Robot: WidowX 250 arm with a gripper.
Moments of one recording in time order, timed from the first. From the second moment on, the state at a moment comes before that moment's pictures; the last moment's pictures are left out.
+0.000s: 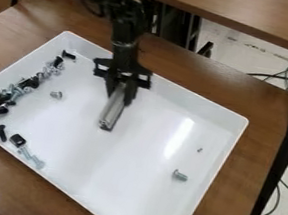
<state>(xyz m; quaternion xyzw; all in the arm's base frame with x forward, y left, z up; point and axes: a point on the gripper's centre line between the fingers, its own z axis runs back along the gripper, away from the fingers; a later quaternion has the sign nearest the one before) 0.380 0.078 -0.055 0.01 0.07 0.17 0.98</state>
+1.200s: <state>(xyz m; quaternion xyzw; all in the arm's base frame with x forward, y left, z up) 0.334 0.123 -0.040 0.02 0.05 0.22 0.97</state>
